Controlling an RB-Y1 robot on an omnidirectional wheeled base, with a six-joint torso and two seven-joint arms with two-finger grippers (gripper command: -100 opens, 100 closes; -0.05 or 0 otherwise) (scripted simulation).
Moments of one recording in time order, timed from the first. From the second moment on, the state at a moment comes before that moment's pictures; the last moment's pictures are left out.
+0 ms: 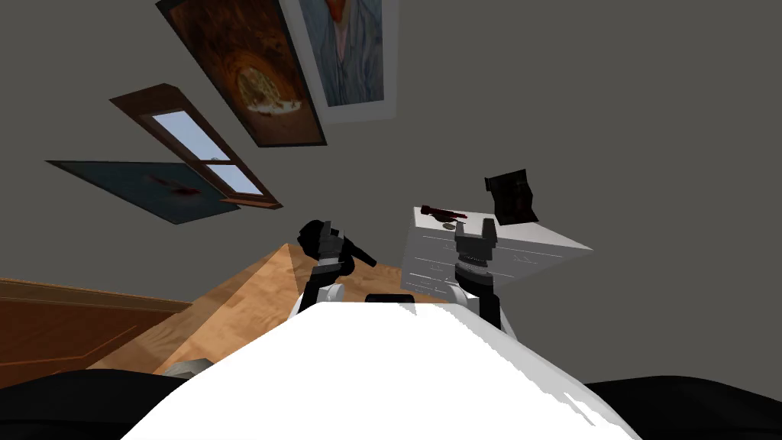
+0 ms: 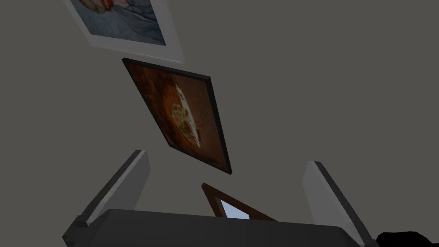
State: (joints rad) left arm 0.54 -0.03 -0.06 -2.22 0.00 -0.36 -0.02; right arm 0.54 -0.03 -0.05 -2.28 -0.06 -0.62 -0.03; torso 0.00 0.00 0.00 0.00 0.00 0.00
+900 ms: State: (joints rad) left arm 0.54 -0.03 -0.06 -2.22 0.00 -0.36 -0.02; right arm 0.70 -0.17 -0.25 -2.29 0.00 -0.63 -0.09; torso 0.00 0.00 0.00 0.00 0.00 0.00
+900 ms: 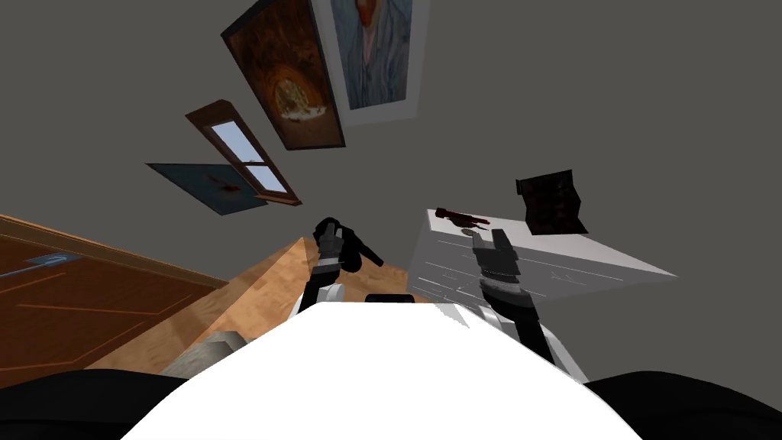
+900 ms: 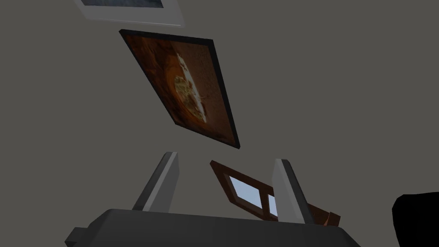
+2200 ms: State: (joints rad) left arm 0.54 -0.03 -0.06 -2.22 0.00 -0.36 -0.02; right arm 0.98 -0.33 -0.58 -2.22 0.13 -0.74 -0.16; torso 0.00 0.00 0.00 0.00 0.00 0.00
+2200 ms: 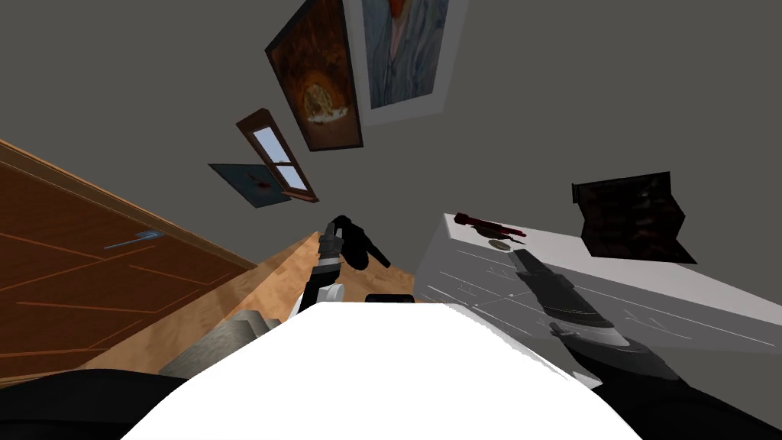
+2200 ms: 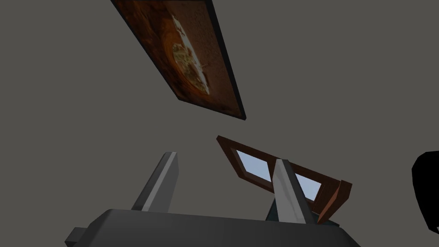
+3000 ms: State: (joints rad) left arm 0.54 -0.03 -0.06 -2.22 0.00 -0.36 -0.02; right arm 1.19 -0.44 -0.82 -2.16 0.24 -0.84 -0.20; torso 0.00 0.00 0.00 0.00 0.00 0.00
